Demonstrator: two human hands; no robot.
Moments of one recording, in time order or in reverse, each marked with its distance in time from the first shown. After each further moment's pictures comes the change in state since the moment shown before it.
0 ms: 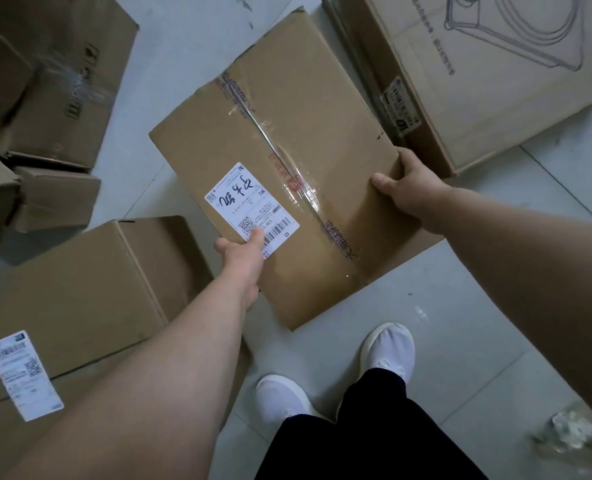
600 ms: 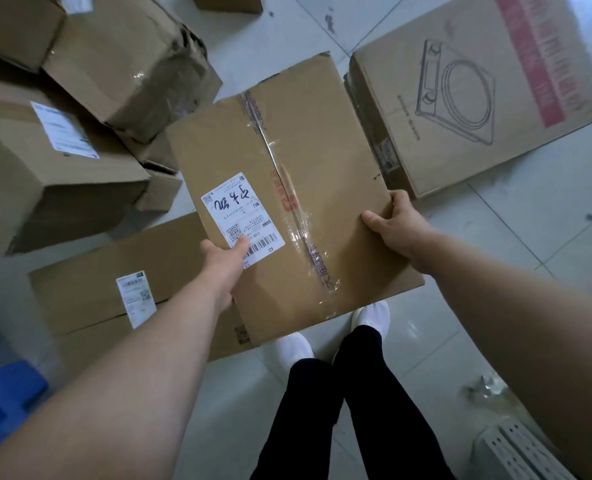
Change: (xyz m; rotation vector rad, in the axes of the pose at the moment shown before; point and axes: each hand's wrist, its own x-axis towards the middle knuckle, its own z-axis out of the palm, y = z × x) left_hand -0.191 0.036 -0.148 0.084 0.053 0.052; right_hand -0.231 -0.075 -0.025 -0.009 -0.046 -0.046
